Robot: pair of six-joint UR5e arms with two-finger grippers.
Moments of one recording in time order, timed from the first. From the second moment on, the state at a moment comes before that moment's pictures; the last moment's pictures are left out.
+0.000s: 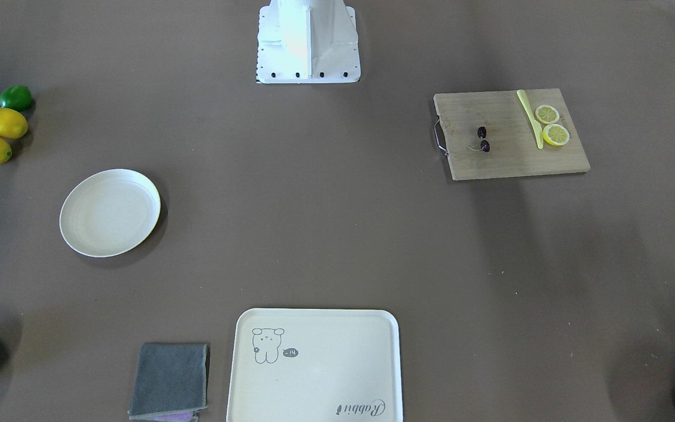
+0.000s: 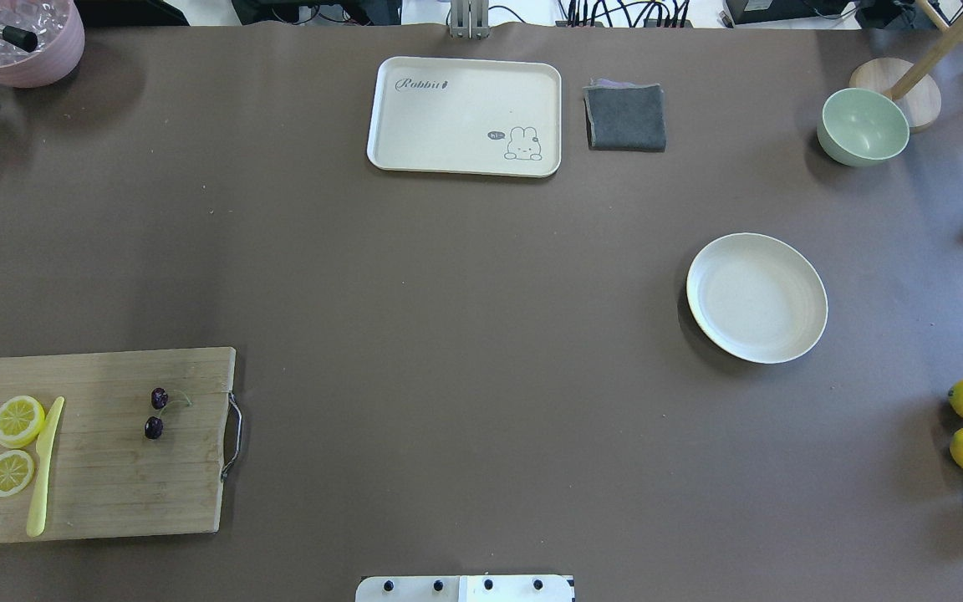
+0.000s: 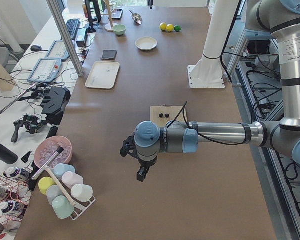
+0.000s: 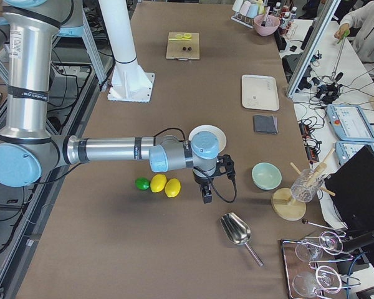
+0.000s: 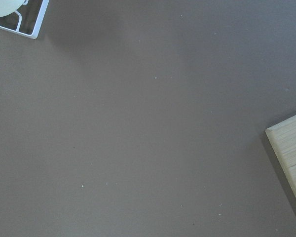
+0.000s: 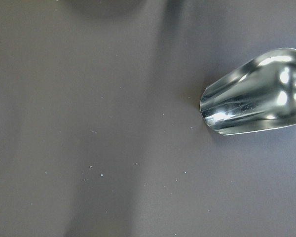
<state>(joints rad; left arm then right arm) -1.60 -1.36 -1.79 -1.58 -2.38 0.40 1.46 -1.71 1.76 -1.44 2.35 -0.02</state>
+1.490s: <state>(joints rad) -1.63 -1.32 -1.80 -1.66 -2.39 0.39 1.46 -1.72 1.76 -1.38 2.41 -0.04</state>
